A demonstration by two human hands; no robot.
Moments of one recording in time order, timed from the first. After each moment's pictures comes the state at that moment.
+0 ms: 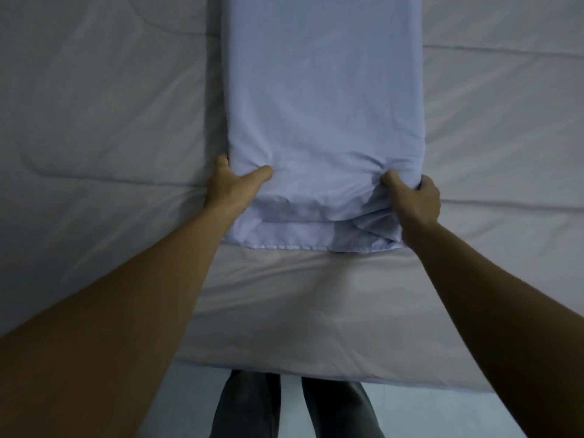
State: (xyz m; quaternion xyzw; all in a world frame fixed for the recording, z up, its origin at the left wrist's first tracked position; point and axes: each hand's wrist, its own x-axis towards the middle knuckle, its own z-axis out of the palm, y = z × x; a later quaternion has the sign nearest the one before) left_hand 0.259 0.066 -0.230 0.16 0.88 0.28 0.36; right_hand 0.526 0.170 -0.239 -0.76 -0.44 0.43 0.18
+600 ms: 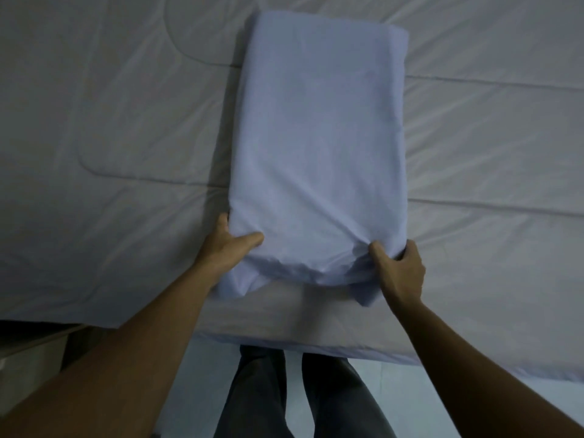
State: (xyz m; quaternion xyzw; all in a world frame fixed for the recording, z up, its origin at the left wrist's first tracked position) left_hand 0.275 -0.058 -0.172 0.16 0.86 0.21 0.45; right_hand 0.564 0.030 -0.173 -0.74 -0.49 0.43 0.15
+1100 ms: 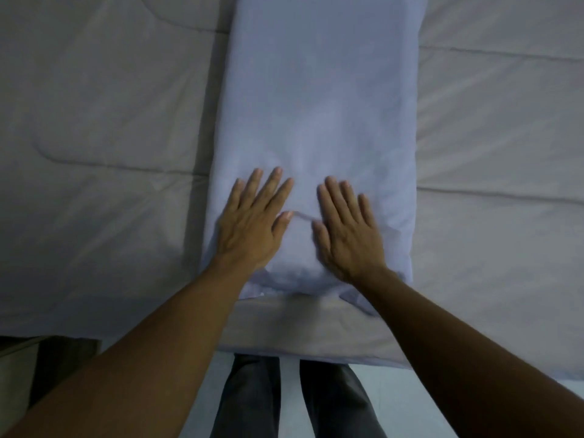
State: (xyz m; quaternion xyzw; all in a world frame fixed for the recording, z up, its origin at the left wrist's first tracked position) left_hand 0.300 -0.023 -0.242 0.65 0.76 -0.01 0.09; right_hand 0.499 0.049 -0.249 -0.41 -0.90 0.12 0.03
